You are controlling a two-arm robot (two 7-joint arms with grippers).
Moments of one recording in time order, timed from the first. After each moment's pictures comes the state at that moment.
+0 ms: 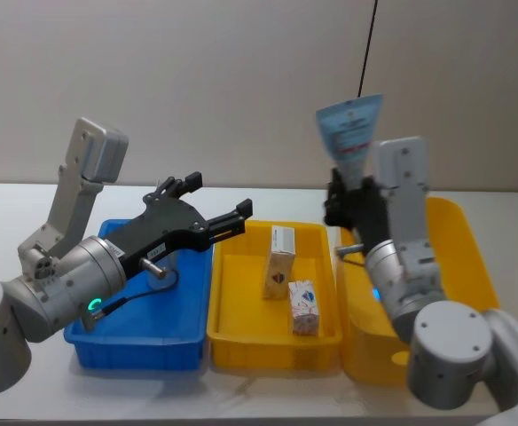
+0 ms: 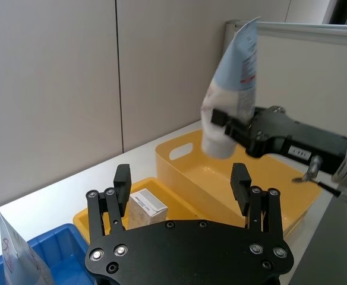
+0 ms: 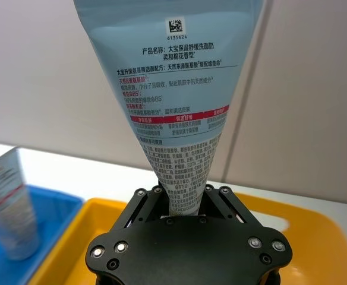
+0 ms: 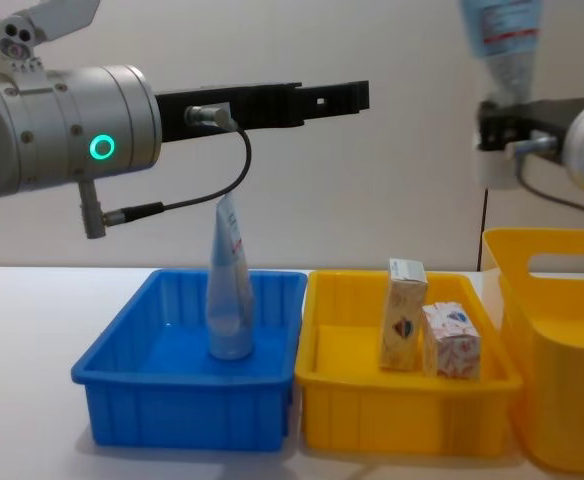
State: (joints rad) left arm -0.47 0.26 0.38 -1.54 -0.46 0.20 -0.48; right arm 0.36 0.12 -0.32 -1.53 0.05 0.17 -0.14
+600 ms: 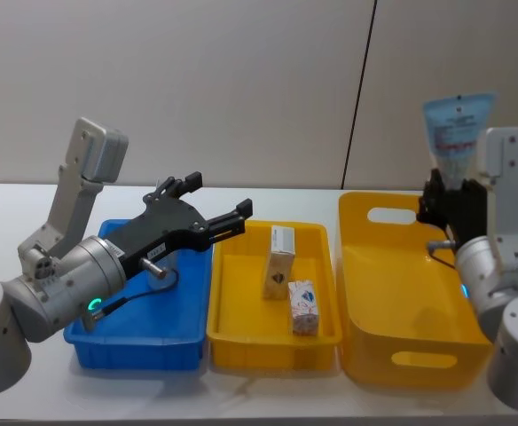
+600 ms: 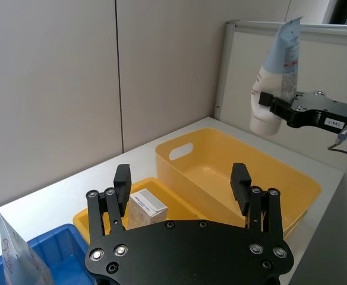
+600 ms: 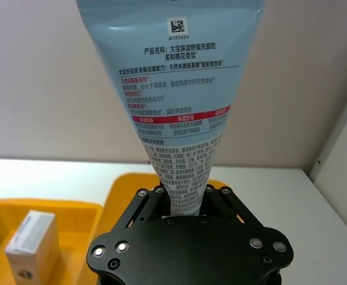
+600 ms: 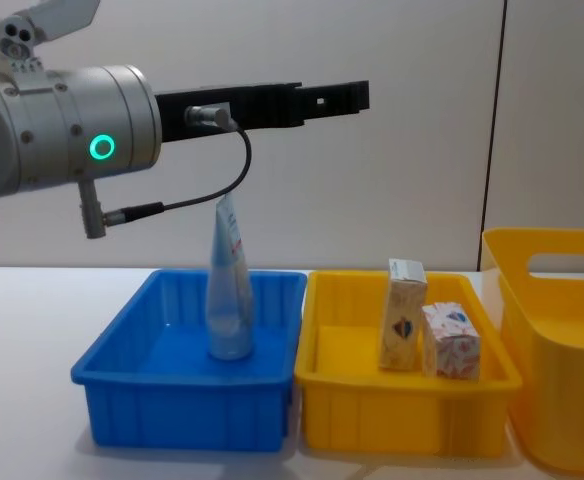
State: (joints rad) left arm -0.47 0.26 0.38 -1.54 -0.46 0.20 -0.48; right arm 0.28 0.18 -0.16 -1.67 0.07 0.32 -0.20
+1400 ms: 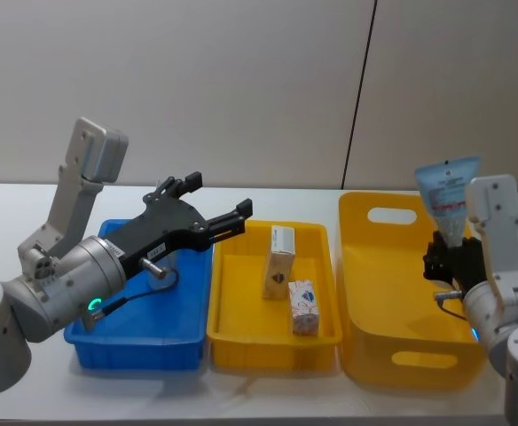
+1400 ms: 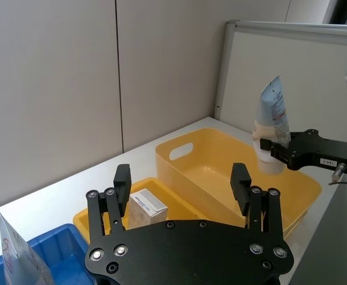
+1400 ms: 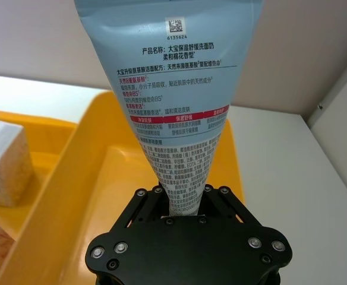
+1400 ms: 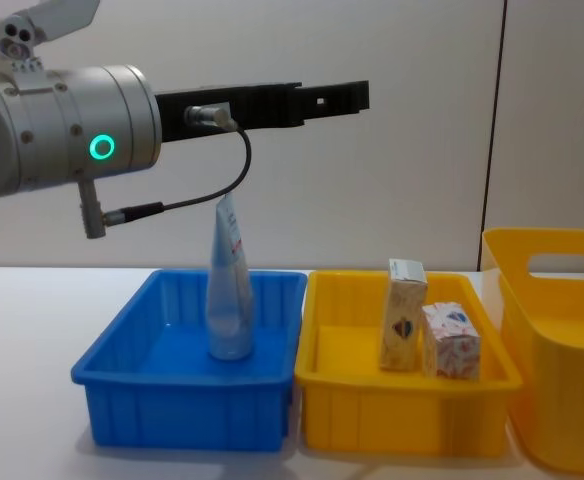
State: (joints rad) left arm -0.47 0.26 0.38 -1.54 -0.46 0.20 -0.48; right arm 0.23 0.22 -0.15 -1.64 0.06 0.46 -0.15
